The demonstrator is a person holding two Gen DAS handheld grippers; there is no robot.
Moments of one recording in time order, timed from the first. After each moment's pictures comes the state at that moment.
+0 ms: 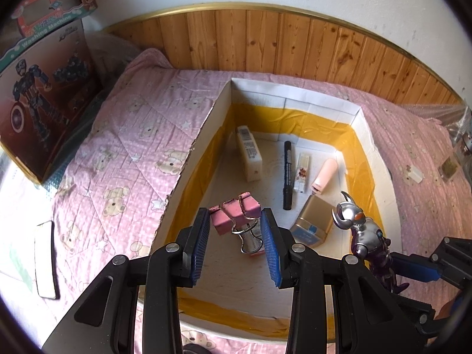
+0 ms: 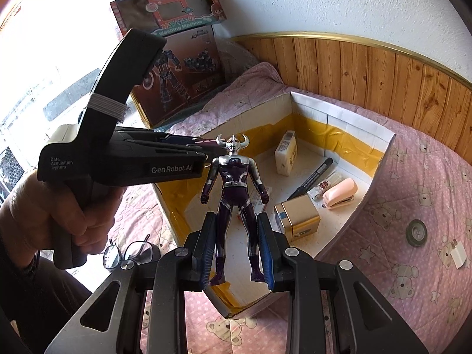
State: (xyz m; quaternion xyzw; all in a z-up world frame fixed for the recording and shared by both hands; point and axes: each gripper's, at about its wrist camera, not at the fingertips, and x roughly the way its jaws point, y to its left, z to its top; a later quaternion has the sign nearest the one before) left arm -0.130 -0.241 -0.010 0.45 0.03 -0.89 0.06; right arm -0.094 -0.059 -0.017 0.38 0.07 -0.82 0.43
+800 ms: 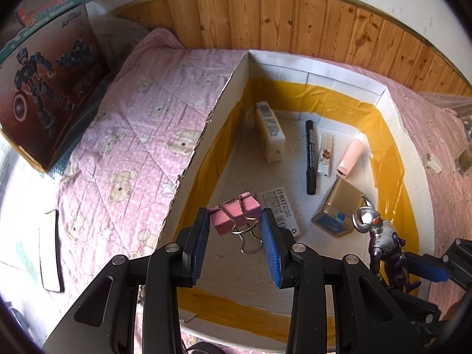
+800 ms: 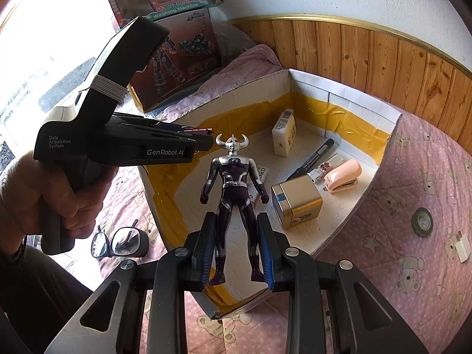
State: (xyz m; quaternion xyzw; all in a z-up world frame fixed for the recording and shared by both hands) left arm -0.139 -0.252 -0.035 0.49 0.02 -0.87 0.09; right arm -0.099 -0.065 -0.042 0.40 0.09 -0.81 0.42
